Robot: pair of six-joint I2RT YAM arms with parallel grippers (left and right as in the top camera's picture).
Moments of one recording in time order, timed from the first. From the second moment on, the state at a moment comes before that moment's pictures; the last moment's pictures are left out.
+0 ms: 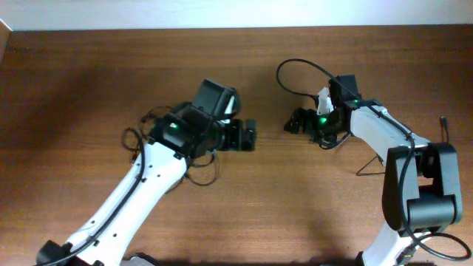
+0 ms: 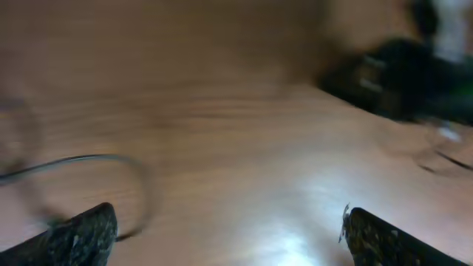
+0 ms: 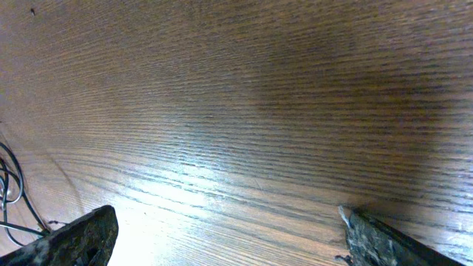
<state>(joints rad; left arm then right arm) -0.49 1.47 1.31 -0.89 0.10 -0.46 0.10 1.92 1.18 -0.56 -0.48 0.35</state>
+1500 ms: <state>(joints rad) 0.16 1.47 1.31 -1.11 -0.09 -0.45 0.82 2.07 1.16 0.33 -0.25 0.05</state>
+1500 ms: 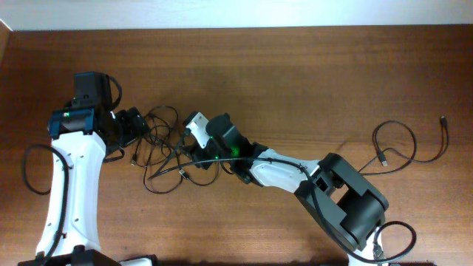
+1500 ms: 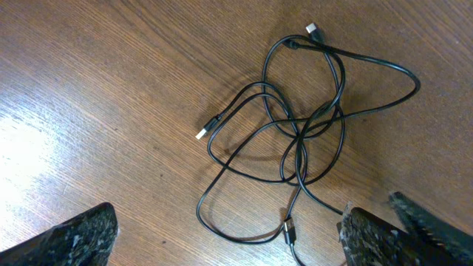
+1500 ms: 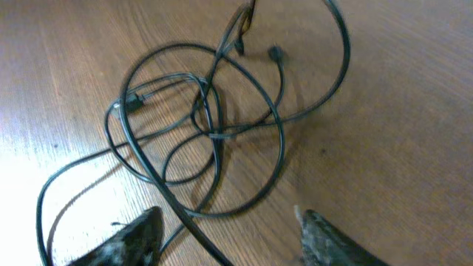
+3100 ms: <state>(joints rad) 0.16 1.47 1.31 -1.11 -0.09 -0.45 0.55 1.59 1.28 0.02 -0.95 0.43</state>
